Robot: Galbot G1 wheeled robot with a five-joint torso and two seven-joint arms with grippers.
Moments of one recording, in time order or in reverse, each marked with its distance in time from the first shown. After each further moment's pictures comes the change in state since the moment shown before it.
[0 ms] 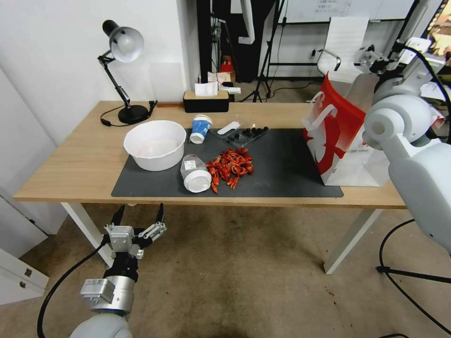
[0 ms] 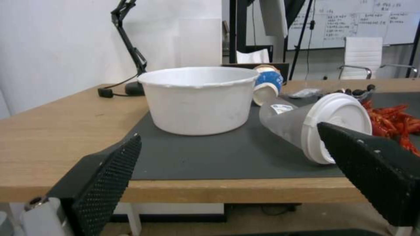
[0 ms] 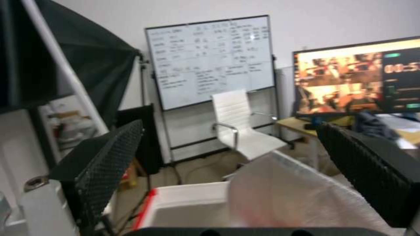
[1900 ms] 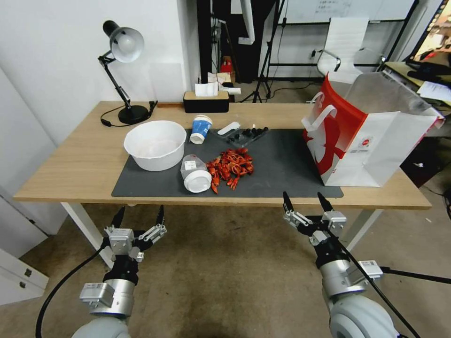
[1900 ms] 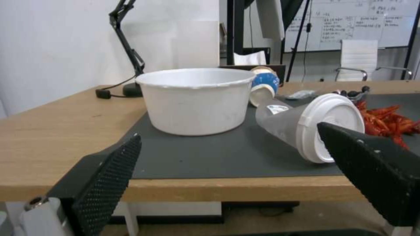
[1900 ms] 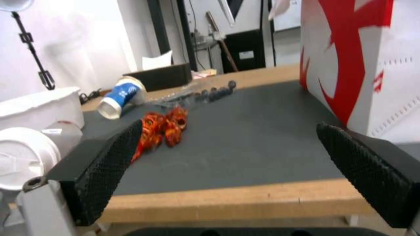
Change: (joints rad) left arm 0.015 0.007 0.003 0.001 -0.002 -0.025 0.005; right arm -1.237 0.260 0.157 0.407 -0.484 0.439 -0.528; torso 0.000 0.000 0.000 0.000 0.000
